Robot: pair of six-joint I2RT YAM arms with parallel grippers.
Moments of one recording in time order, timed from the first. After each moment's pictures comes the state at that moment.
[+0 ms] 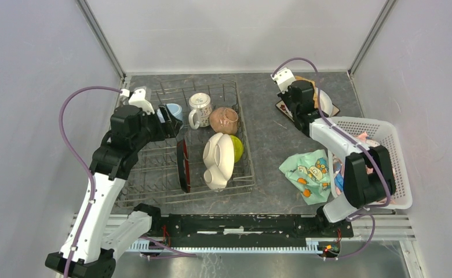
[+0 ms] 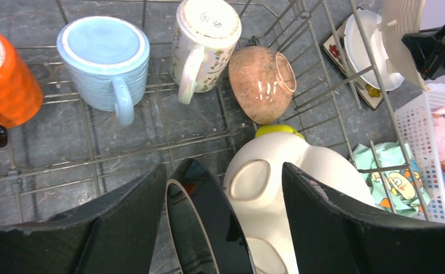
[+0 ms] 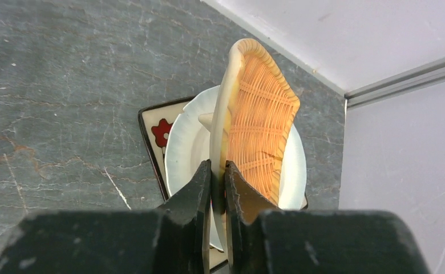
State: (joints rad) left arm -0.26 0.85 1.12 -0.71 0.04 -0.39; right arm 0.31 1.58 1.09 0.10 0.28 -0.46
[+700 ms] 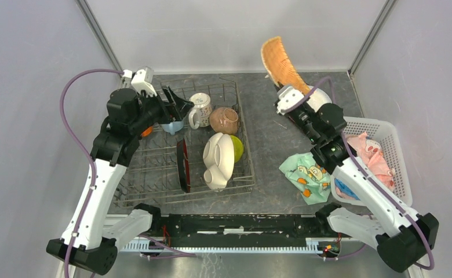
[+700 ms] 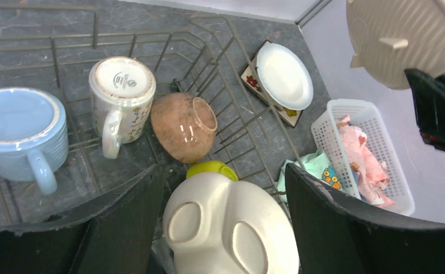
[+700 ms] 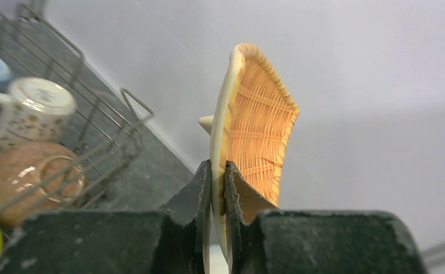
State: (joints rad) left arm -0.26 0.96 1.23 -0.54 0.25 -0.46; right arm 0.50 1.03 0.93 0.27 -0.07 -0.61
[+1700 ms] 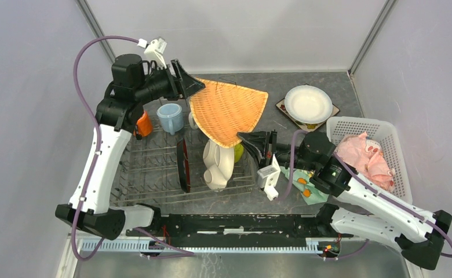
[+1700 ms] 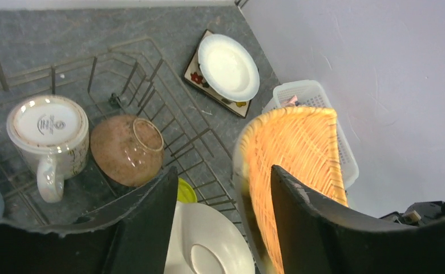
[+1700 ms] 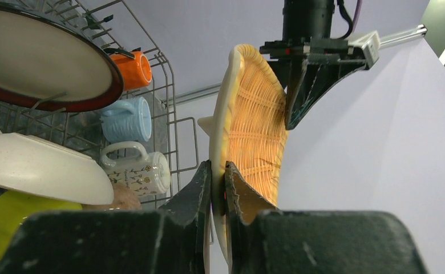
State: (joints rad) left arm -0.26 1.26 1.62 -0.62 0.50 -0.46; right arm 0.92 0.87 0.85 0.08 -0.45 -1.23
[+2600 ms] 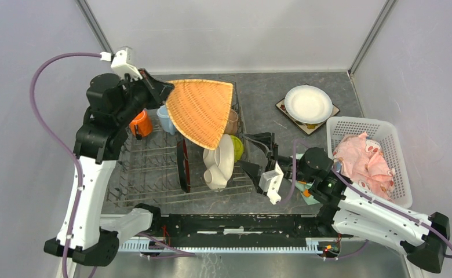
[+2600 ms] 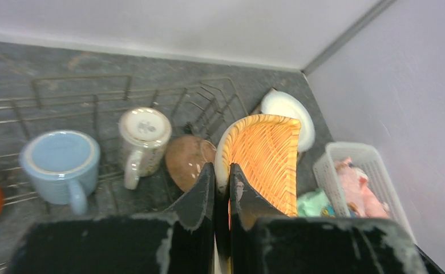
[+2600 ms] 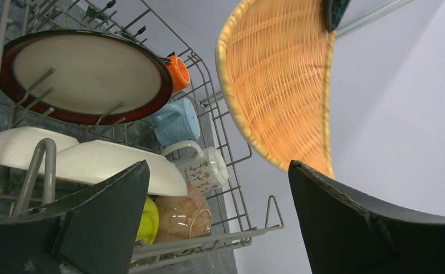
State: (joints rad) left arm -0.26 1.08 1.55 -0.66 0.18 -0.47; right arm 0.97 0.79 0.62 0.26 -0.39 -1.01
